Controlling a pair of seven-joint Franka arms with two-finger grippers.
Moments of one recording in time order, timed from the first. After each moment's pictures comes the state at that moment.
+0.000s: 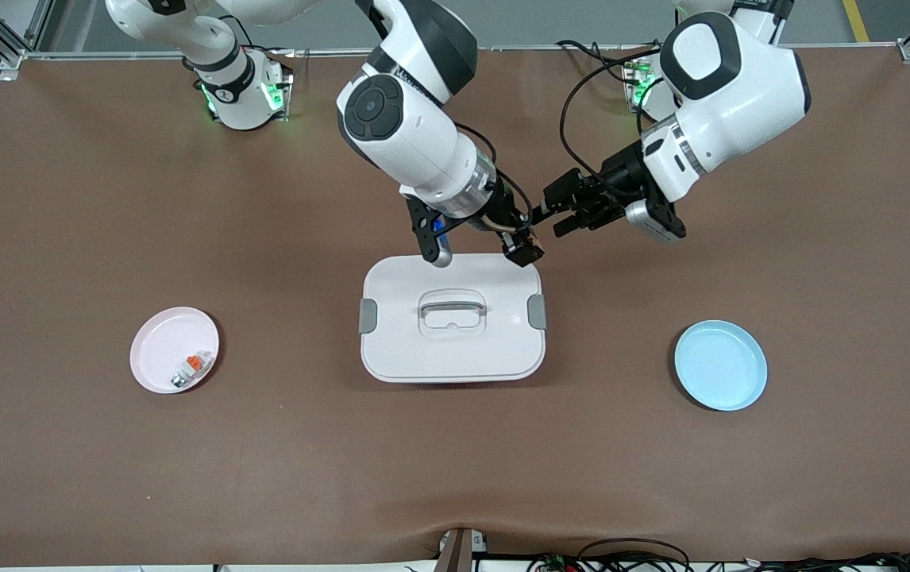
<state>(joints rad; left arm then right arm) -0.03 -0.08 -0.47 -2.18 -1.14 2.43 0.13 0.77 0.61 0.01 -1.16 0.44 2.13 1.85</state>
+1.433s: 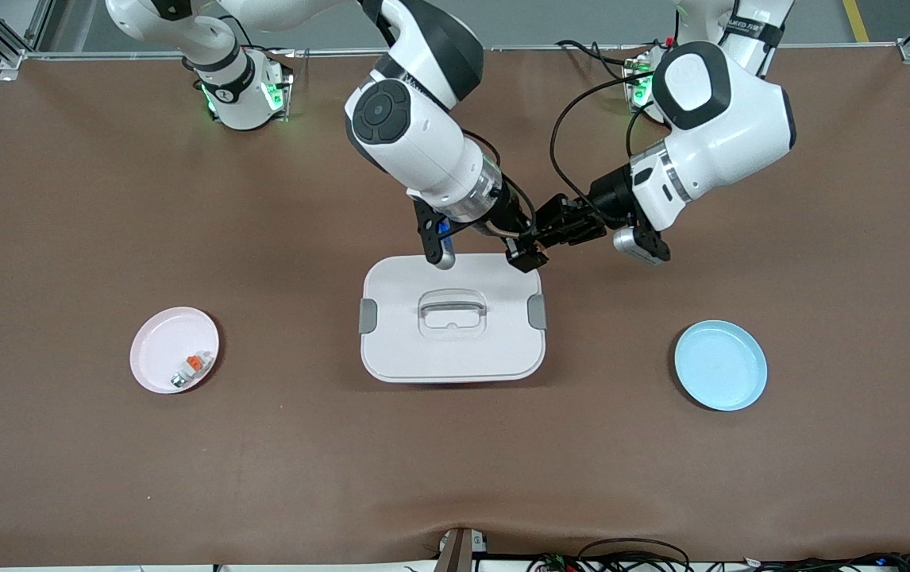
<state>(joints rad) -0.03 0.02 -0.48 -2.10 -1.14 2.43 0.12 0.78 0.63 0.00 -1.14 0.44 2.16 1.91</state>
